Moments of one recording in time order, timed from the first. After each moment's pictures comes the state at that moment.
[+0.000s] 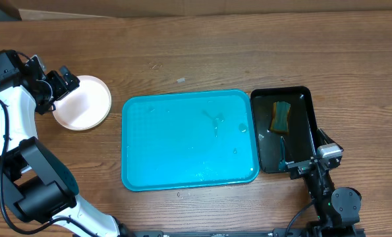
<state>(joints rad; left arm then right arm) 0.52 1.91 1.52 -0.73 0.30 -0.15 0.12 0.01 0.02 -0.03 -0.10 0.02</state>
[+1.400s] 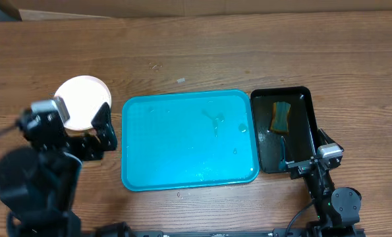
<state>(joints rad) 0.21 0.68 1.12 -0.74 0.22 -0.13 0.12 0.01 0.02 -0.03 -0.10 0.02</state>
